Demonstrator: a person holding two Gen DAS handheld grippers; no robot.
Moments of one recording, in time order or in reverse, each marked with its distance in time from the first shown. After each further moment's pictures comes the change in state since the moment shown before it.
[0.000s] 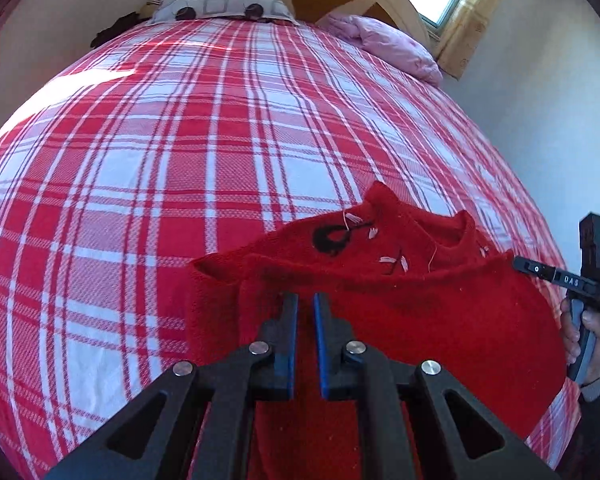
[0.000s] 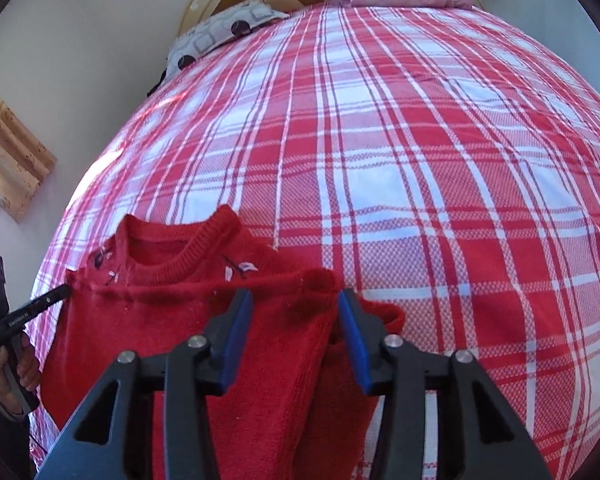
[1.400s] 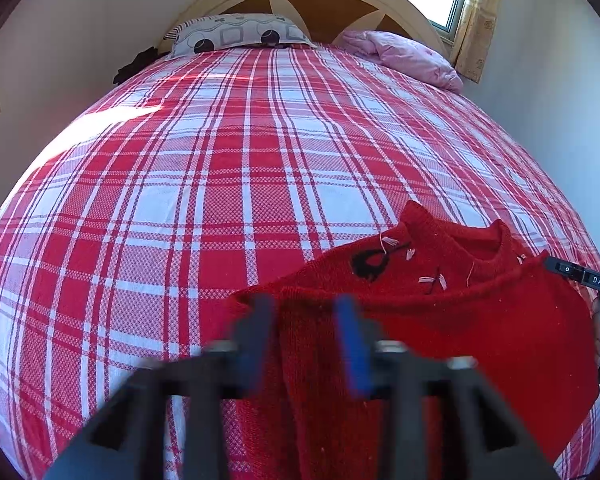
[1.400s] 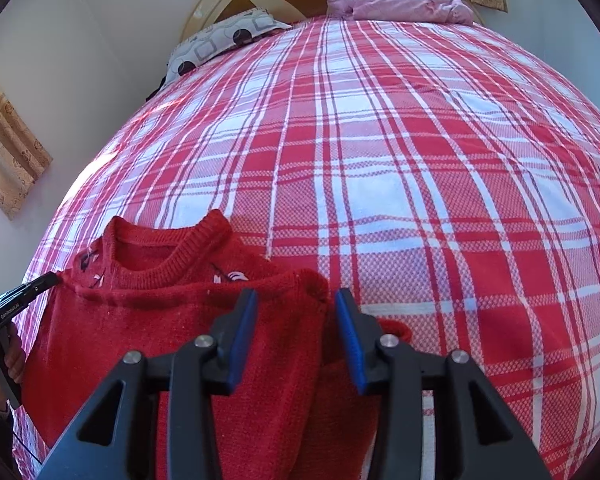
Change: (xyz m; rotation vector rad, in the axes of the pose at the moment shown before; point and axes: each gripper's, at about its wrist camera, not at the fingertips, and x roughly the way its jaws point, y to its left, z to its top) left arm -0.007 0.001 0.002 0.051 -0.108 0.147; right arm 0.005 0.003 -0.003 -0.028 -0.072 -0.037
